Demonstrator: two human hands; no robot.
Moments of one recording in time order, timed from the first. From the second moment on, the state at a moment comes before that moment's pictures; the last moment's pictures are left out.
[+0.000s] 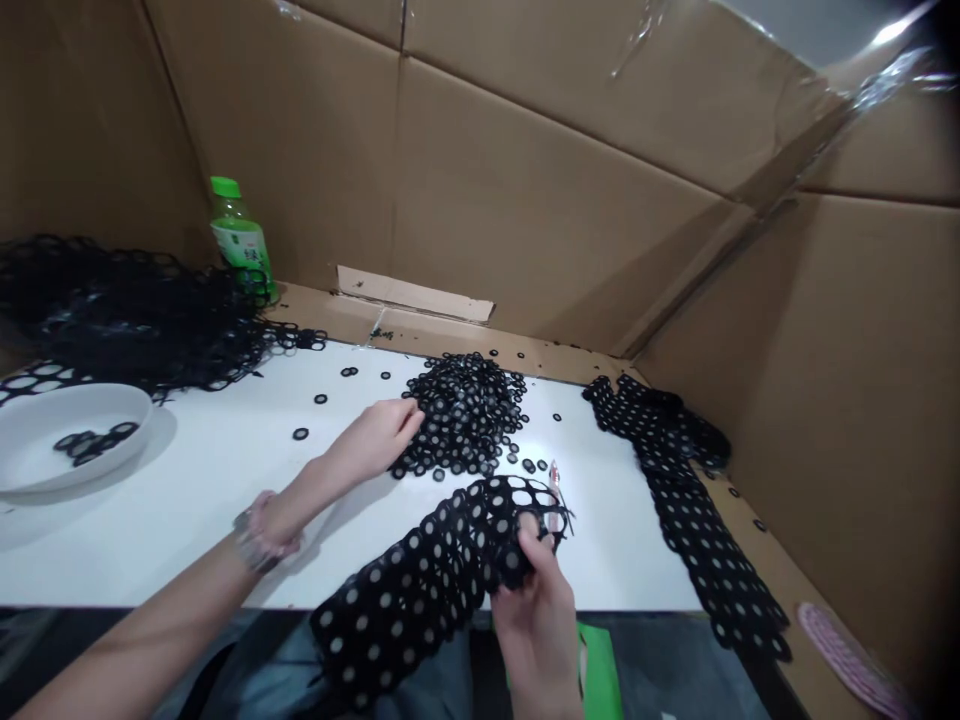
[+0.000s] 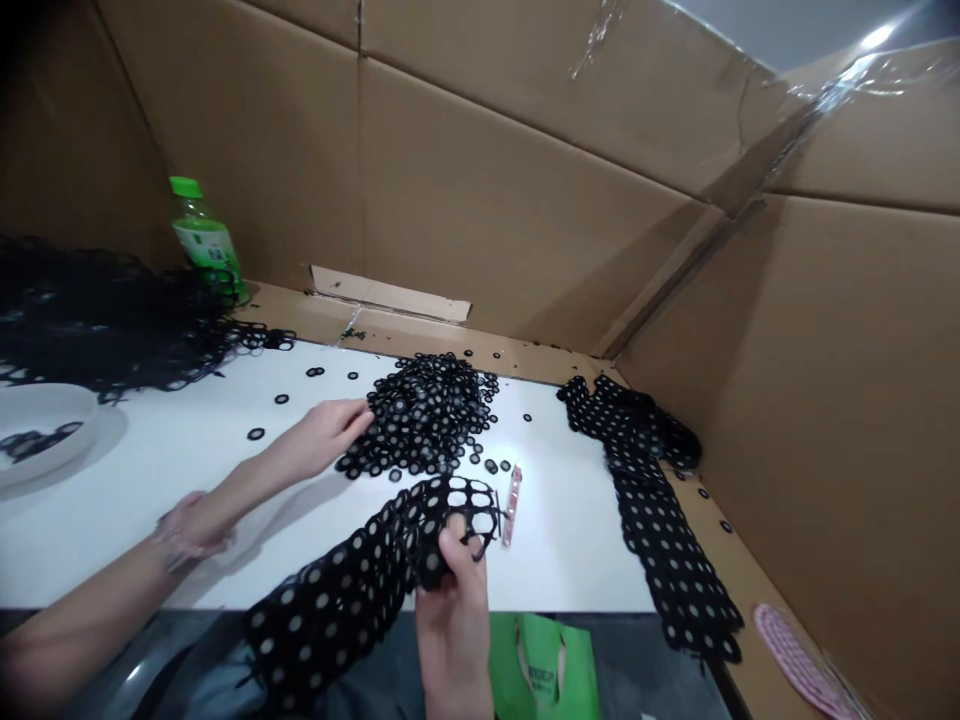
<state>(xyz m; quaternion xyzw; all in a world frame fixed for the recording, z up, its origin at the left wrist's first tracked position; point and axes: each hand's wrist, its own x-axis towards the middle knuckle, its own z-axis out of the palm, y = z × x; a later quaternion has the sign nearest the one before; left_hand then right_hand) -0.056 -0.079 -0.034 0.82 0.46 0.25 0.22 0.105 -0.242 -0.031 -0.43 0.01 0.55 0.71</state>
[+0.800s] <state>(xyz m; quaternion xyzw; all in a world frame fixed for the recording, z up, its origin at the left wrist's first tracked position) -0.036 -0.141 -0.033 0.75 0.42 0.33 0.39 0.101 -0.246 -0.055 -0.42 -0.15 0.56 0.70</state>
